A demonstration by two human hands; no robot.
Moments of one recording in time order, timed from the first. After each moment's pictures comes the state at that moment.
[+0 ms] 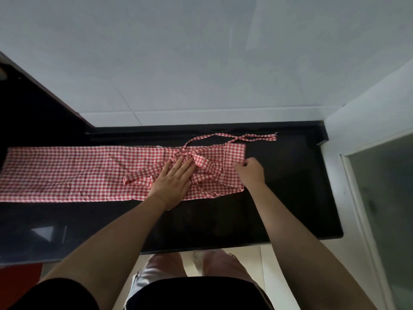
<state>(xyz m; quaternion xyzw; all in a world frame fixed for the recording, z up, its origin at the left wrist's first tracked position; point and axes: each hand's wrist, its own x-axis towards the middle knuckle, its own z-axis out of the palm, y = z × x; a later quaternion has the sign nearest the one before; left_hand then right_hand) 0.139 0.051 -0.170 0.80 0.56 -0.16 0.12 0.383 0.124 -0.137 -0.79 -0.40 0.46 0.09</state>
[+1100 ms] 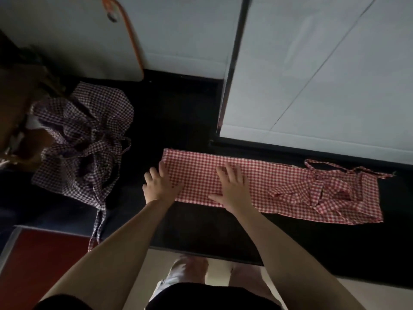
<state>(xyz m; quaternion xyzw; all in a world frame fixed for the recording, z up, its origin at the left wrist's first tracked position) -0.177 -0.036 -0.143 0.41 0.88 -0.01 0.22 0.037 0.036 -0.160 -0.50 -0.83 0.19 -0.13</state>
